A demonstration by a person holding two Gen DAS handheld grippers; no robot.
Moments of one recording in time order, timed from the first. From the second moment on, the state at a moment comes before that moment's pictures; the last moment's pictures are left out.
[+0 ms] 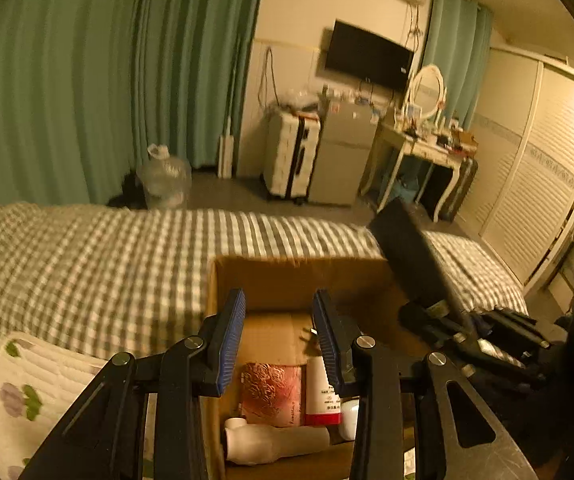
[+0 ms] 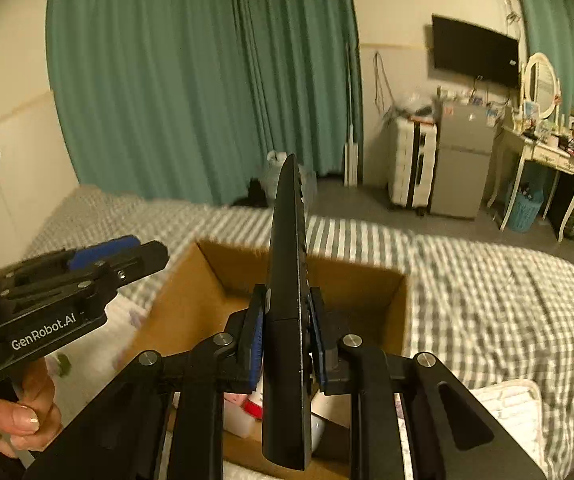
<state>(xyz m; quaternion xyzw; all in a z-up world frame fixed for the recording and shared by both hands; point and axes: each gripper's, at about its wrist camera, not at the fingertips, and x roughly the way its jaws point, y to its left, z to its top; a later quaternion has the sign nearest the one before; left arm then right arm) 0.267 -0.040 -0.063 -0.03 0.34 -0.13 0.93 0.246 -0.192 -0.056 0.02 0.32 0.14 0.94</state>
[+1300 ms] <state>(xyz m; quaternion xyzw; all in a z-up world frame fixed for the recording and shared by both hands) 0.188 -0.013 0.066 -0.06 0.25 -0.14 0.96 0.168 -0.198 0.028 -0.02 0.26 0.08 0.96</state>
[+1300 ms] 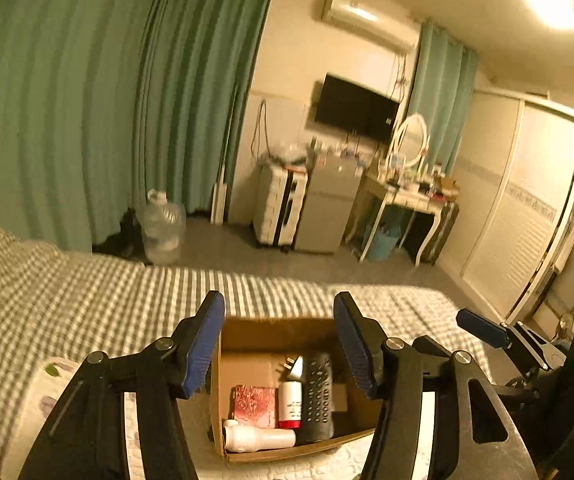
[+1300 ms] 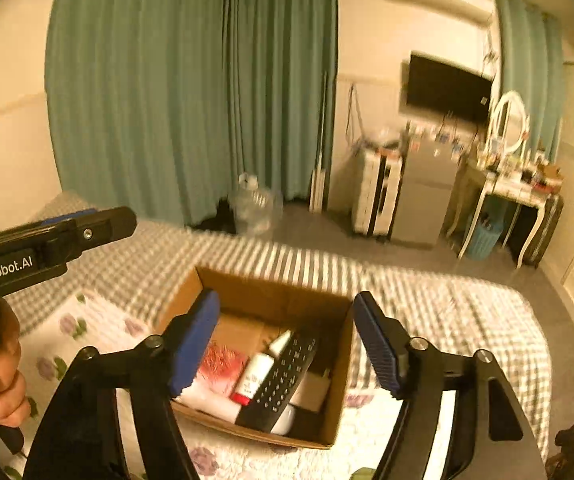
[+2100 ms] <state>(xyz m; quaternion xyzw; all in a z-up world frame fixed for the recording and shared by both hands) 0.032 0.002 0.114 -0.03 0.15 -0.10 0.98 -0.003 -0.205 0.122 -0.01 0.15 0.04 0.99</state>
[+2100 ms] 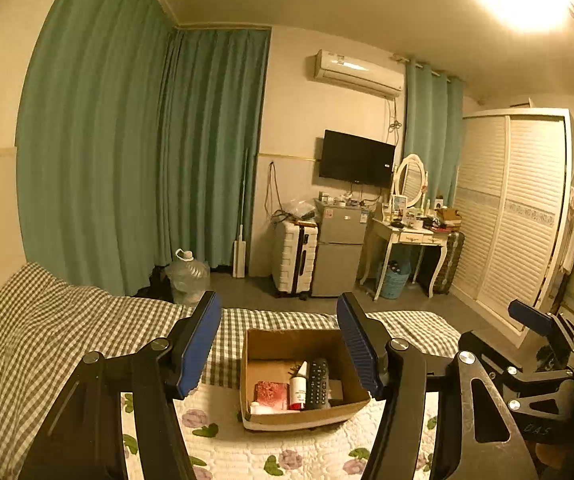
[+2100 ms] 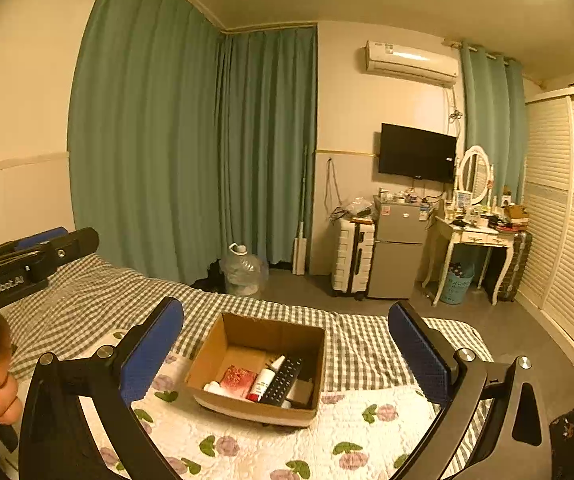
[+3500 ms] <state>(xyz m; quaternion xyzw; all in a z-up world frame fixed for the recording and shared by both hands) 0.010 -0.012 0.042 -0.01 0.17 -0.08 0.98 -0.027 -0.206 0.046 0.01 0.19 0.03 0.98</state>
